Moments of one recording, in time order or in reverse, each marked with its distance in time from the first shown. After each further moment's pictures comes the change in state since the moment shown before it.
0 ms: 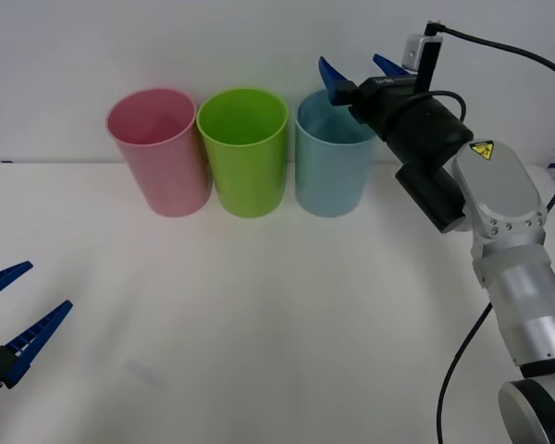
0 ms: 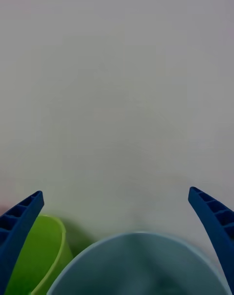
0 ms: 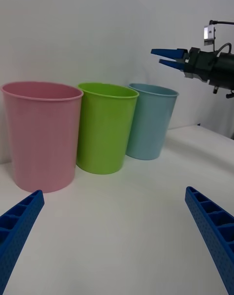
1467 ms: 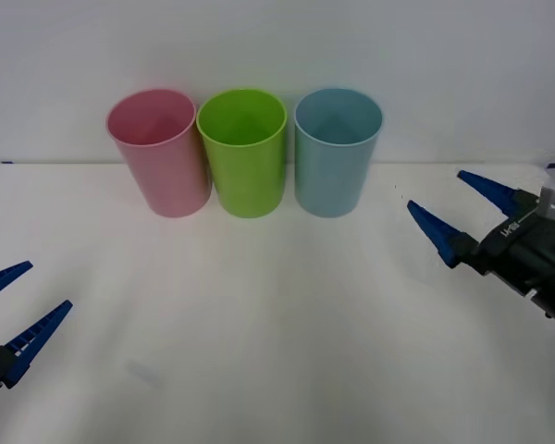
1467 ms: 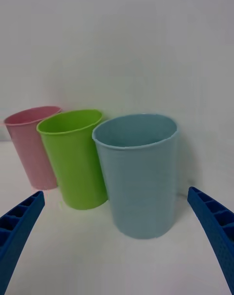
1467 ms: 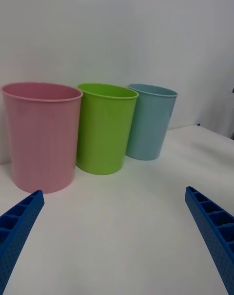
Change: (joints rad) right arm 0.811 -0.290 -0.158 -0.669 -0.260 -0.344 0.097; left arm 0.000 0.000 0.000 0.000 0.000 0.000 0.000
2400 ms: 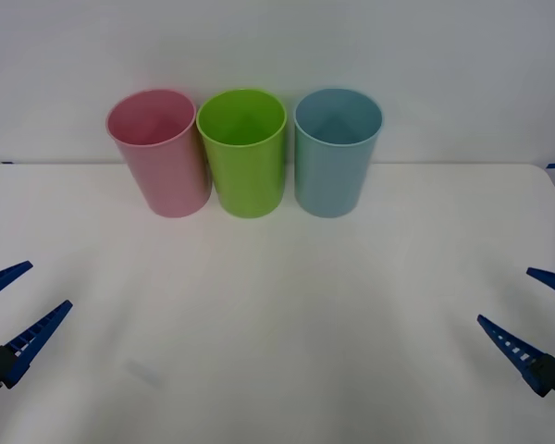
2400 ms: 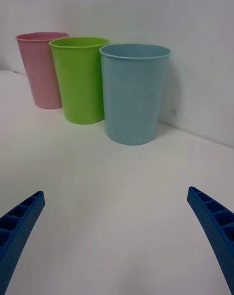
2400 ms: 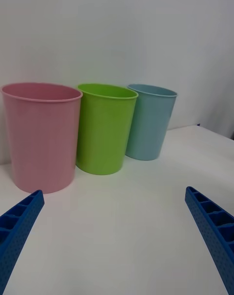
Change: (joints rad) right arm 0.318 0.045 -0.262 0.051 -0.106 -0.348 0.316; left arm 0.000 0.000 0.000 0.000 0.000 0.000 0.000
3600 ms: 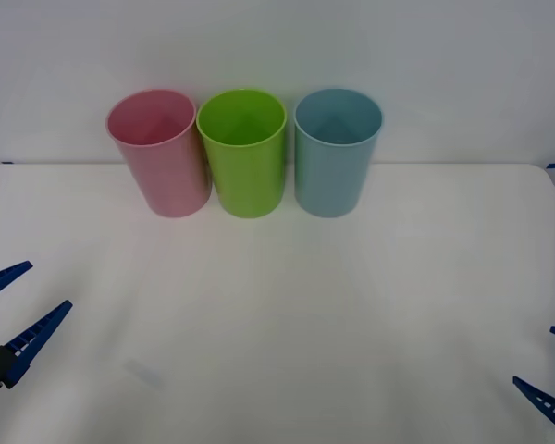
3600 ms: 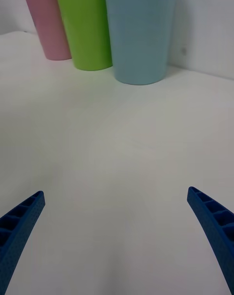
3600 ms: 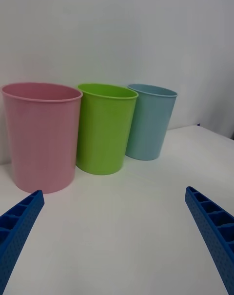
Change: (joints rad) right arm -0.056 -0.027 -0.097 0.327 0.056 -0.260 0.105; left arm 0.000 0.000 0.000 0.000 0.000 0.000 0.000
